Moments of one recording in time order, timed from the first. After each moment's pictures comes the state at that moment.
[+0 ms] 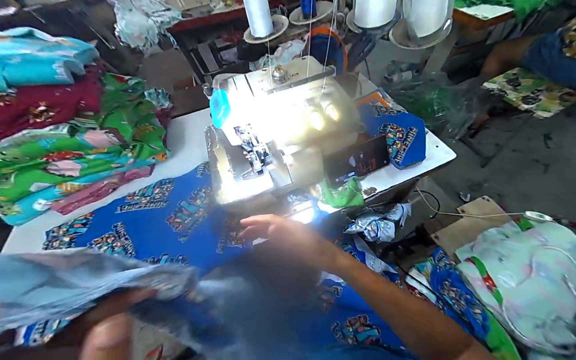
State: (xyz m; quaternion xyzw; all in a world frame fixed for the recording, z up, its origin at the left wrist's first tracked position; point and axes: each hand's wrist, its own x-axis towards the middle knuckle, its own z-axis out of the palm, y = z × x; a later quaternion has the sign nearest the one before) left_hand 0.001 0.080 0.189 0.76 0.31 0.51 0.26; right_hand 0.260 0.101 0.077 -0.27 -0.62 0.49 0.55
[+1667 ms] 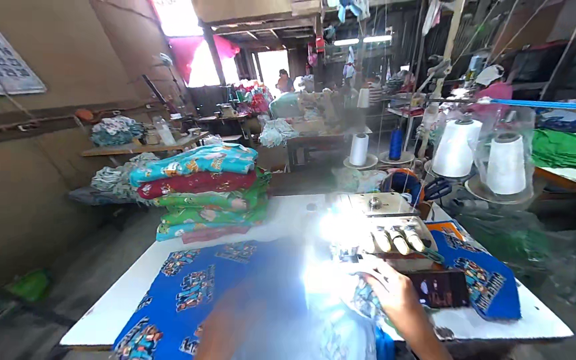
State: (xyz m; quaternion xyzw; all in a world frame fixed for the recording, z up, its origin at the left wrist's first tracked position) left_hand -0.006 0.173 0.129 0.72 0.59 0.29 0.22; right_hand 0.321 0.150 0.124 -0.54 -0.64 0.09 0.54
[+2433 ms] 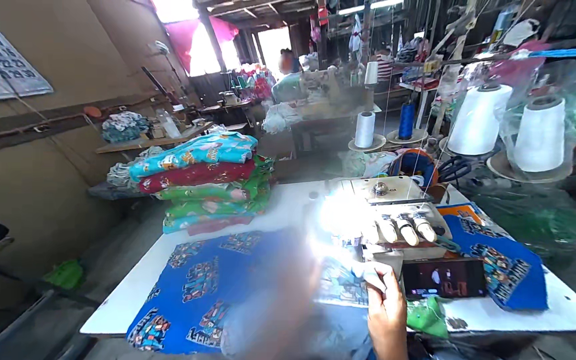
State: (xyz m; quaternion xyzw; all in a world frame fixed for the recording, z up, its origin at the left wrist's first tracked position) left_hand 0.128 0.191 0.153 0.78 0.46 0.41 0.06; right_hand 0.263 0.145 0.091 -0.50 -0.45 0.13 0.73
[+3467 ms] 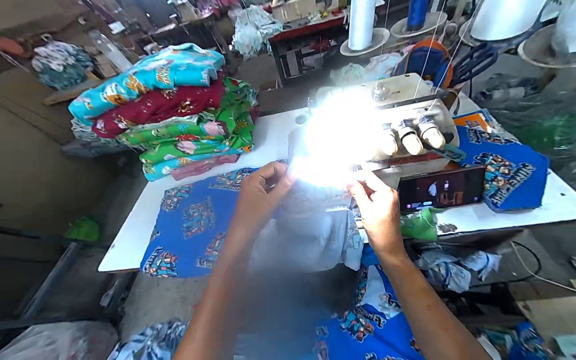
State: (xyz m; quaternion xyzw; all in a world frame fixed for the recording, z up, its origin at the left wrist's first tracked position) left_hand 0.079 0.201 0.177 0.75 0.40 0.39 0.35; right_hand 0.277 0.155 0.102 -0.52 -0.49 0.20 0.67
